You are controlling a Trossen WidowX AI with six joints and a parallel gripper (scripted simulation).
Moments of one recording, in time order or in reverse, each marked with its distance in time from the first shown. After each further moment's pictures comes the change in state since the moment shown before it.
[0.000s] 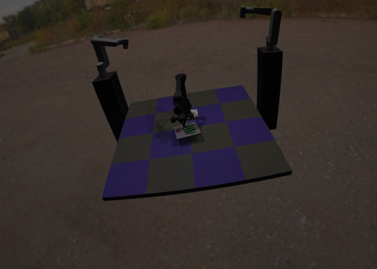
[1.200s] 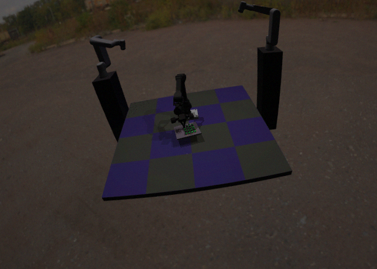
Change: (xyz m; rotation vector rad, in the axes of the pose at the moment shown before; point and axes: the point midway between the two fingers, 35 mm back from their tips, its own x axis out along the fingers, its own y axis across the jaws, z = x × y) arm 0.004 0.000 0.000 -0.001 0.000 0.000
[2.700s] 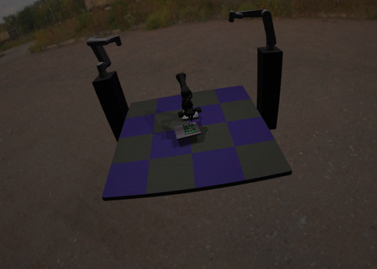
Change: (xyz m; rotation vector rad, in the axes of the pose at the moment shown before) arm -0.031 0.072 -0.019 -0.002 0.055 0.017
